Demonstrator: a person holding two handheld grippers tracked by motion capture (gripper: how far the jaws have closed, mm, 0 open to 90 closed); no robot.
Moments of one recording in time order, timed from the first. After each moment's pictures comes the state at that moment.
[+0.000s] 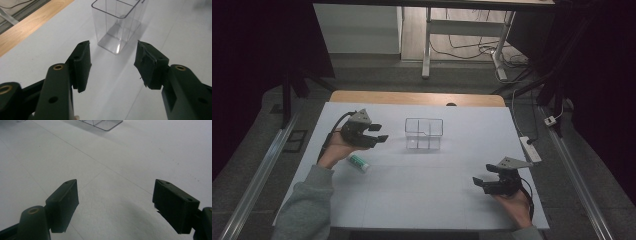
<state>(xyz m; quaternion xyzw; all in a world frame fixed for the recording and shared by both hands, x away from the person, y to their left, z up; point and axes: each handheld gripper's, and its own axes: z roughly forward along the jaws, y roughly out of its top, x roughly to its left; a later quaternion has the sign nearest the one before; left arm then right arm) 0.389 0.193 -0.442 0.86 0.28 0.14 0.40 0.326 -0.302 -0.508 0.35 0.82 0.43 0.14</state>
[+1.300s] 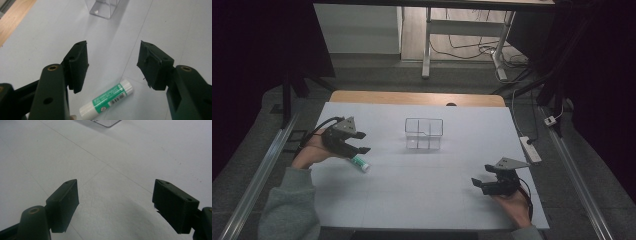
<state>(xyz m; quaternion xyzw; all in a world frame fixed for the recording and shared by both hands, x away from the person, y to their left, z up) 0.365 0.230 -0.432 0.92 0.20 0.13 0.31 0.327 -0.298 -0.510 0.34 0.83 0.41 0.15</state>
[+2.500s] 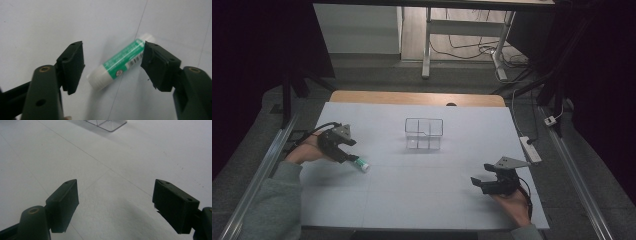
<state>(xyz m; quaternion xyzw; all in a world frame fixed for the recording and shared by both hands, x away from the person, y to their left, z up) 0.390 0.259 -0.480 0.96 0.16 0.08 0.23 0.327 -0.296 -0.506 0.33 0.83 0.43 0.15</state>
